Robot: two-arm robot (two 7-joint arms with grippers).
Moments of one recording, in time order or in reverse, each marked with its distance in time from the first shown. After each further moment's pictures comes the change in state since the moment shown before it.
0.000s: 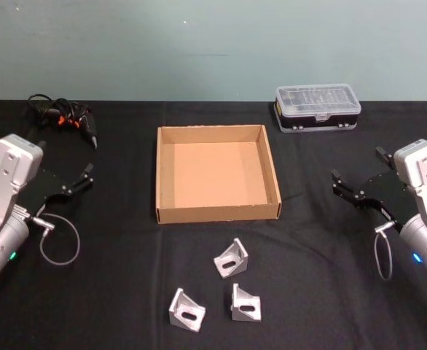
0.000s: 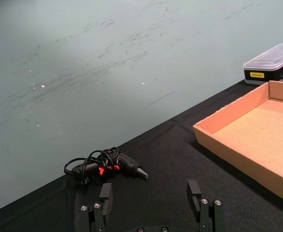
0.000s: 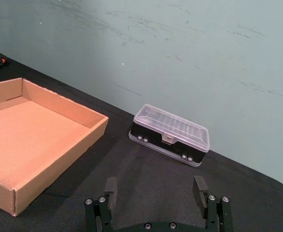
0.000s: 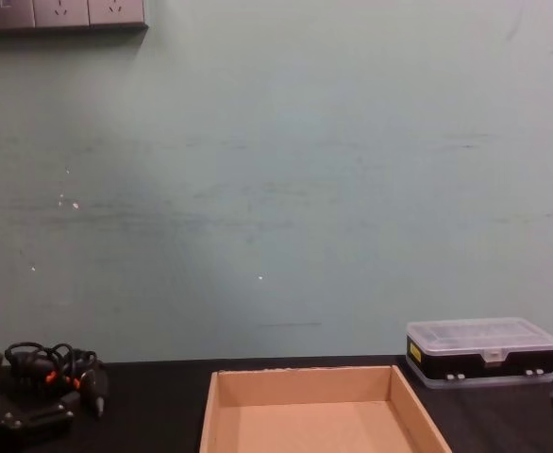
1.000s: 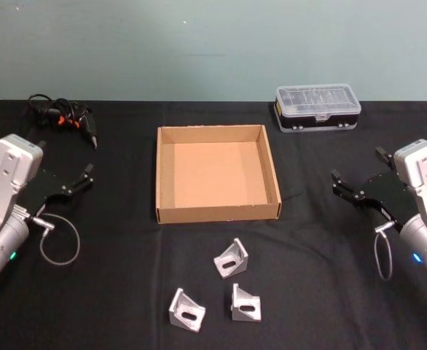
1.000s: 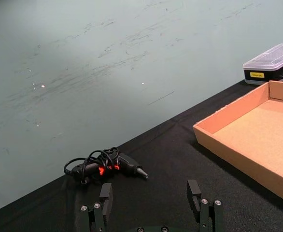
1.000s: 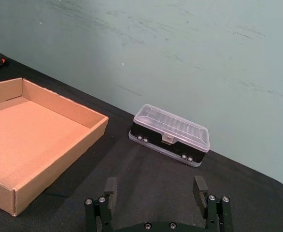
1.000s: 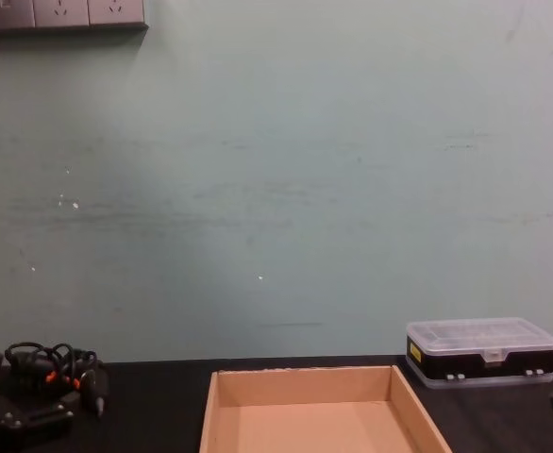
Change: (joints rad) left arm 0.000 0.000 0.000 0.000 0.000 0.000 0.000; right arm 0.000 0.000 0.000 0.000 0.000 0.000 0.000
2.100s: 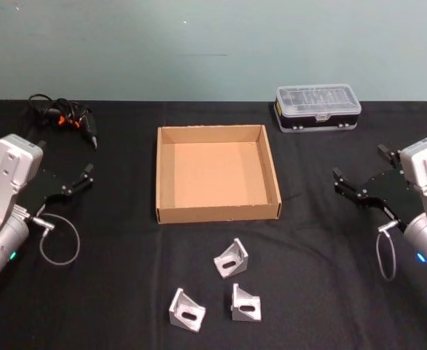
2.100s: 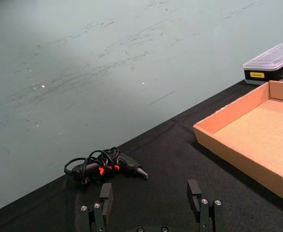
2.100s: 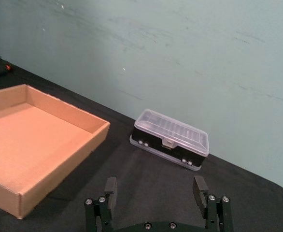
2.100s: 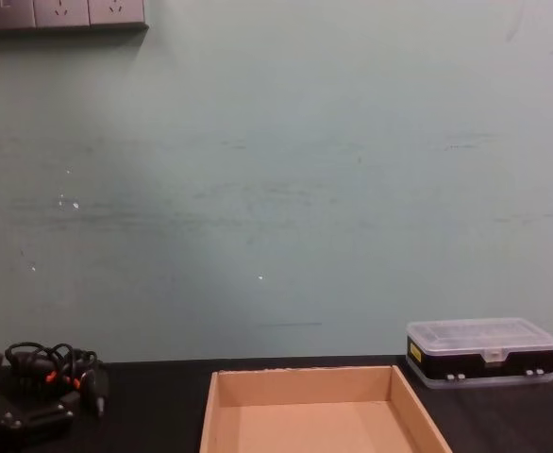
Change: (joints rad) left arm 0.000 0.000 0.000 0.000 0.000 0.000 0.000; right arm -0.025 0.004 0.030 -0.032 0.000 0.000 0.017
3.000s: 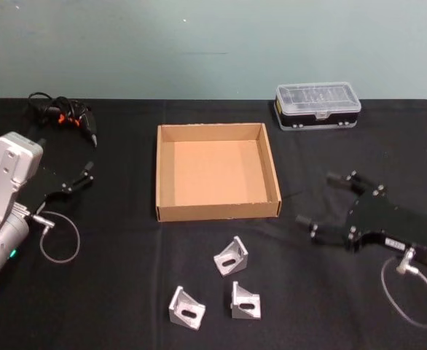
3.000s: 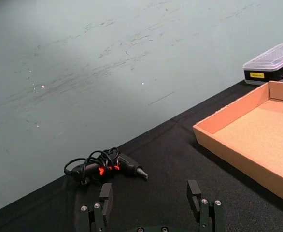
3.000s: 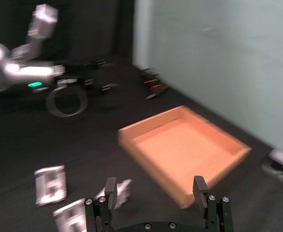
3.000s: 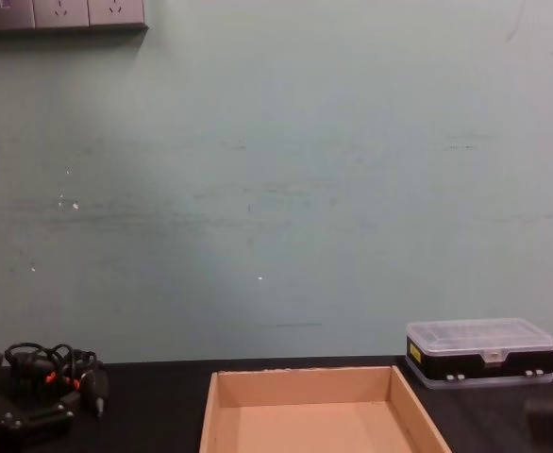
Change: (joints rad) left arm 0.000 0.000 0.000 0.000 0.000 0.000 0.000; right arm -0.166 0.261 0.115 -0.414 0.282 0.190 0.487
